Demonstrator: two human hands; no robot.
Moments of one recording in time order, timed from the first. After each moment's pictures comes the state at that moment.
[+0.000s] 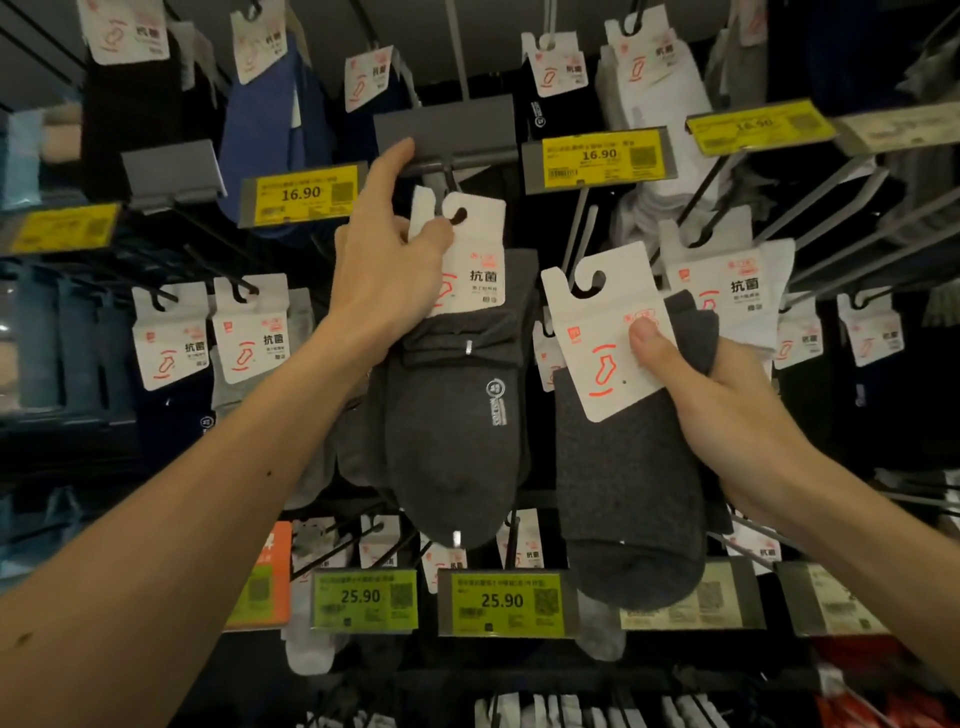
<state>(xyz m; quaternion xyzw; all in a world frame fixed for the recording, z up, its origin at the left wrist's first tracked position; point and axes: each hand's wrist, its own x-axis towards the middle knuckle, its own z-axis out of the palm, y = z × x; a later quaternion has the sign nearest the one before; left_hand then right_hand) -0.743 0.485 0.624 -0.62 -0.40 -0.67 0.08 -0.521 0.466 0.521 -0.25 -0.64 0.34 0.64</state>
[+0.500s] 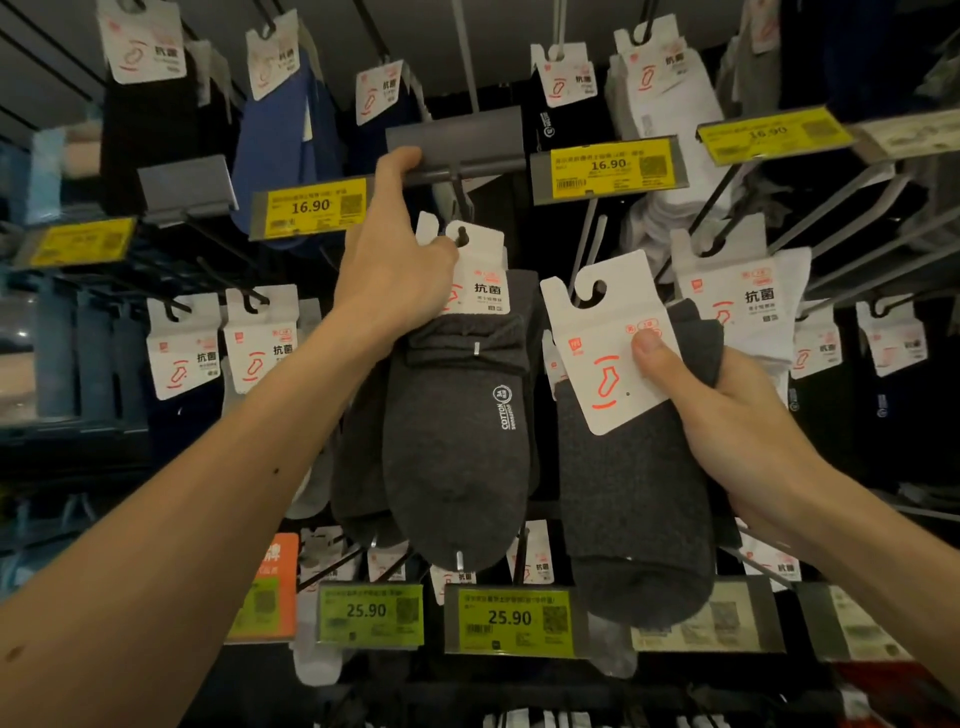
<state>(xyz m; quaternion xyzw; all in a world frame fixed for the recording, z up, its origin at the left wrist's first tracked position) -0.743 0.481 0.635 -0.64 -0.45 -0.61 0.12 -0.523 0.466 0.522 -0.23 -0.65 0.35 0.64</state>
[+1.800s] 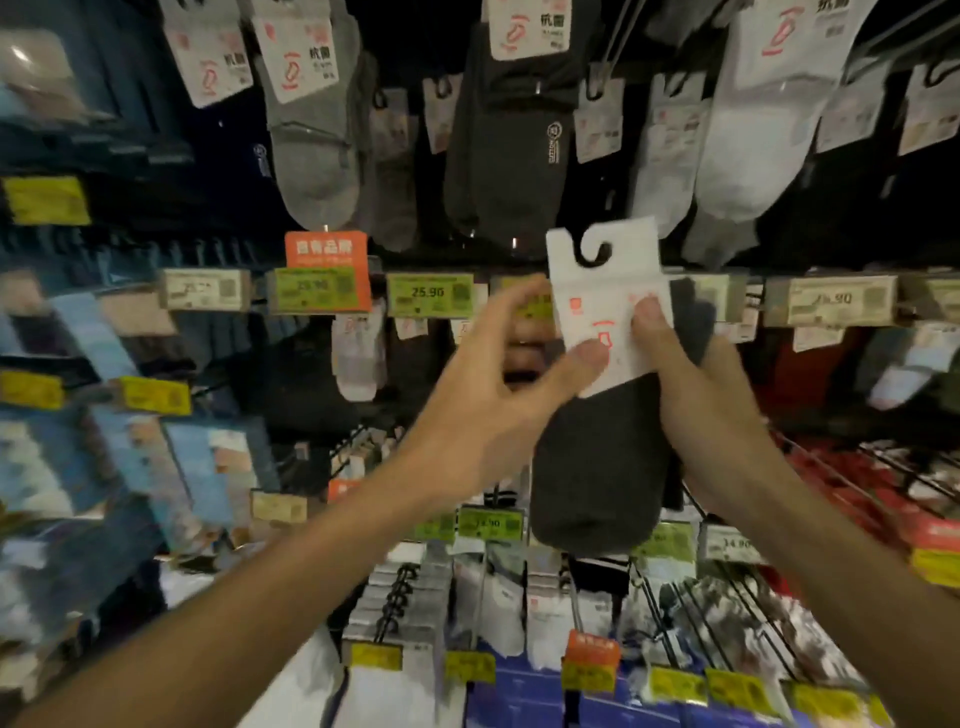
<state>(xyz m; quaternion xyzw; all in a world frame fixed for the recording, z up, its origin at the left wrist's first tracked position) -0.715 0.326 0.384 -0.66 -0.39 -0.57 -0.29 -0.564 0.358 0.376 -0.28 -0.57 0.46 0.62</state>
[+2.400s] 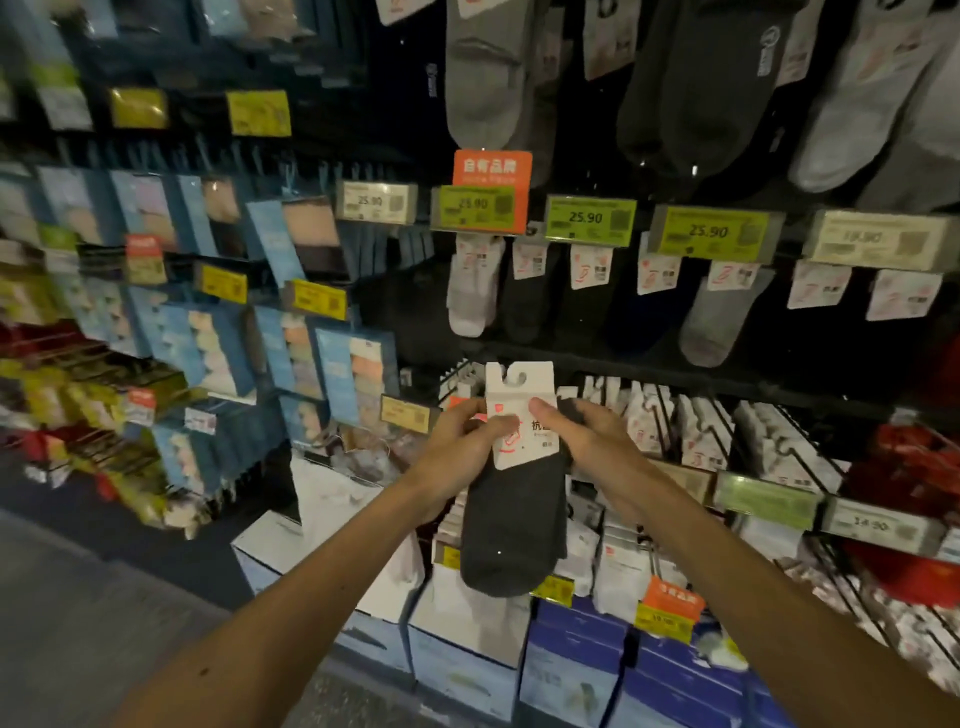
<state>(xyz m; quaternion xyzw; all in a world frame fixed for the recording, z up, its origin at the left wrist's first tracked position) -0.839 0.304 0.249 -0.42 -0.61 -0.53 -0.40 -0.694 0.366 0.252 -0.40 -0.61 0.59 0.36</state>
